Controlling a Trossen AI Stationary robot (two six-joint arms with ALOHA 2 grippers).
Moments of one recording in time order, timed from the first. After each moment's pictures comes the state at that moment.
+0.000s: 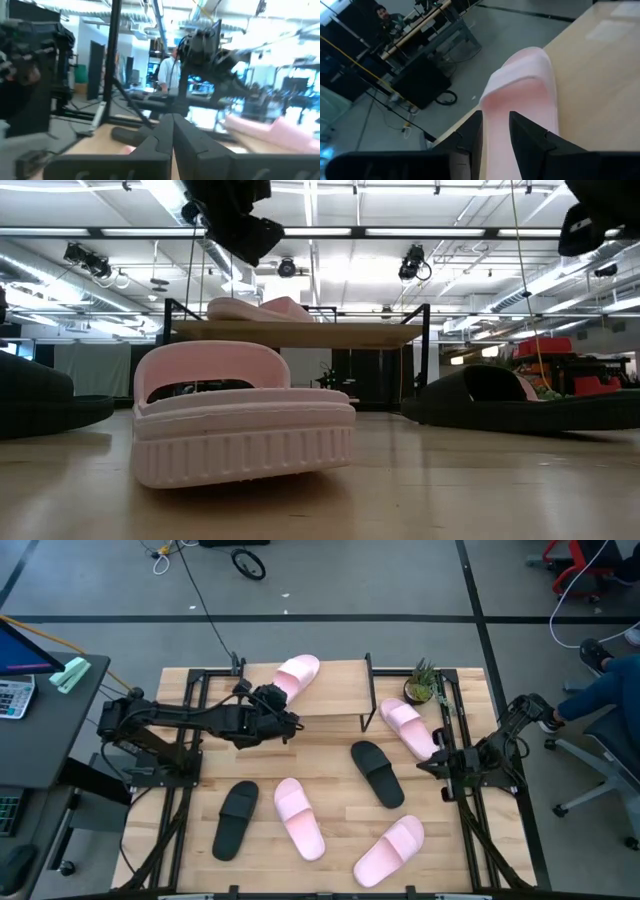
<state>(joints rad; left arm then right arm) 0.01 1.47 1.20 -0.68 -1.17 -0.40 0.71 0.02 0.02 0.29 0.57 -0.29</state>
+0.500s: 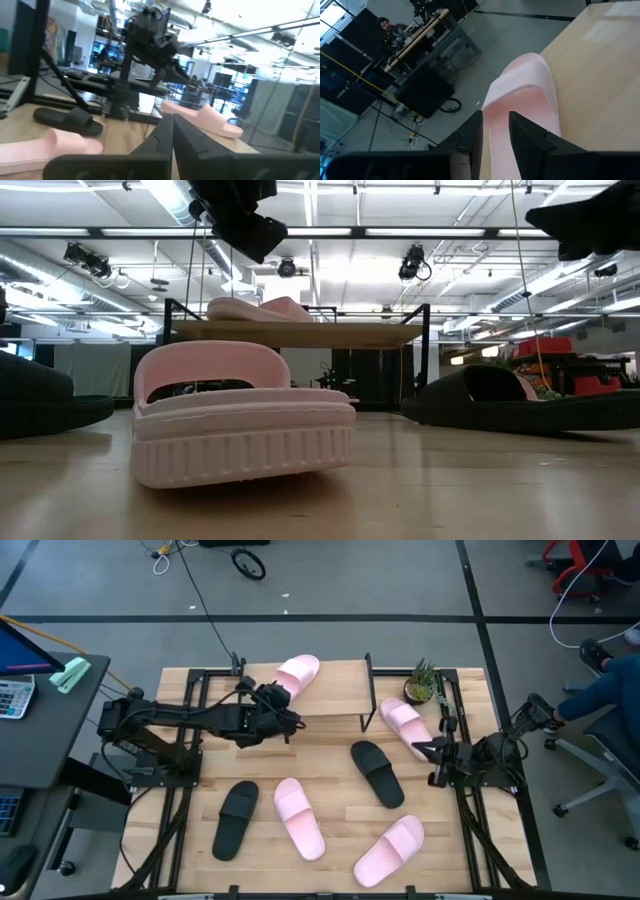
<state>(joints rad) 0.01 1.47 1.20 -0.60 -1.17 -0.24 0.59 0.02 0.02 0.29 0.75 -0.45</state>
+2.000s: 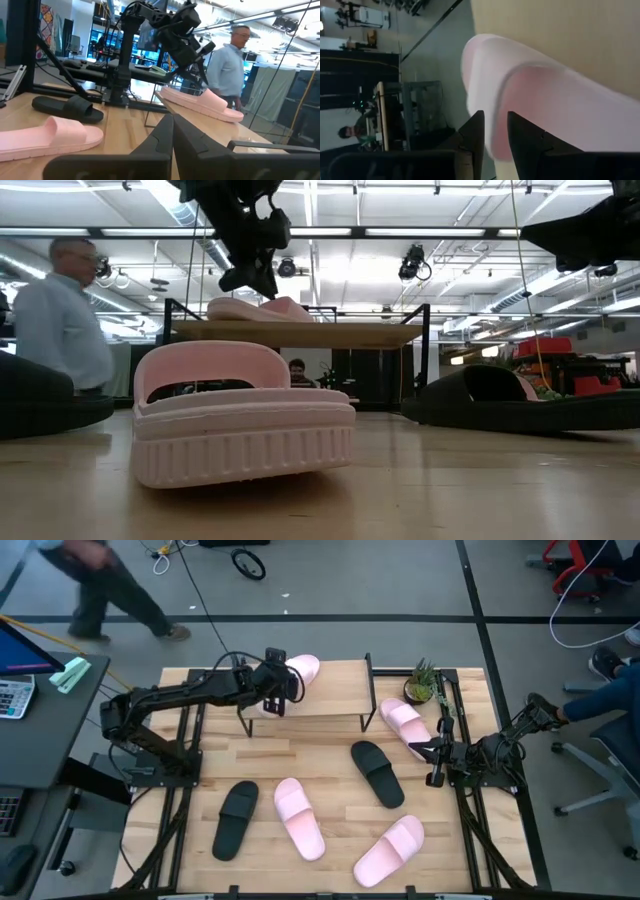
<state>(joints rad) 0.36 1.47 1.20 -0.44 -0.55 0.90 0.56 0.02 0.03 0.20 0.75 -0.36</state>
